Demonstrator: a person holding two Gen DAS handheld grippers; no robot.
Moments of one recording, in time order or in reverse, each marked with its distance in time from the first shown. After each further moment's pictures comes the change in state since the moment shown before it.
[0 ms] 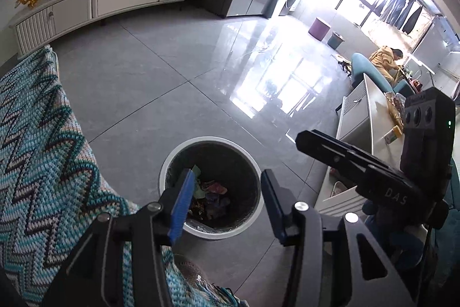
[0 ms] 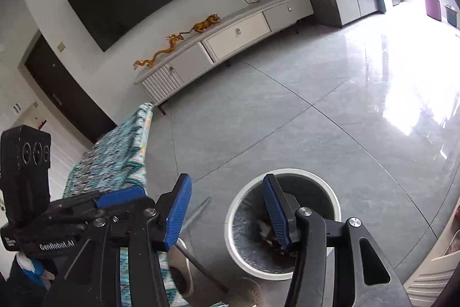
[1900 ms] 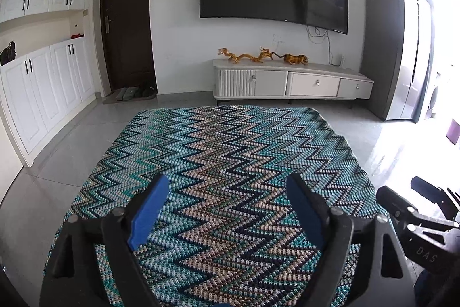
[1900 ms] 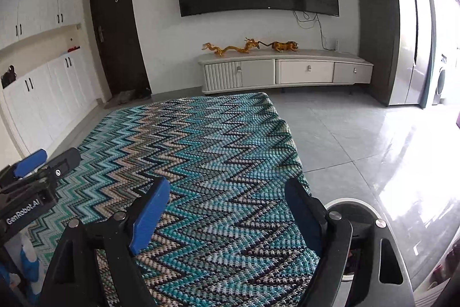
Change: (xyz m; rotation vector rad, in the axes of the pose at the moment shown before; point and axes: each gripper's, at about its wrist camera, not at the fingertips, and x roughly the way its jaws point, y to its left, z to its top) left arm -0.259 0.125 -0.178 -0.325 -0.501 0.800; right arm 0.014 0.280 -0.117 -0.459 -0.081 -0.036
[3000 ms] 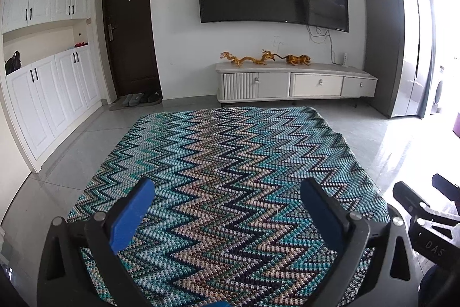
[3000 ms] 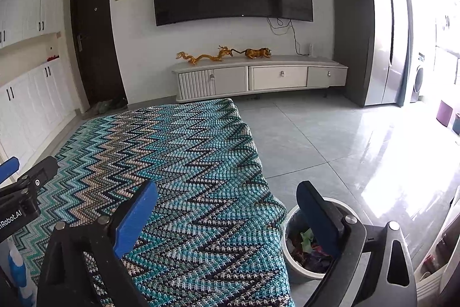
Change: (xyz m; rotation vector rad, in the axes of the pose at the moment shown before) left arm -0.011 -0.026 -0.006 0.028 -0.017 0.040; right arm -0.015 -0.032 -0.011 0.040 -0.046 -0.116
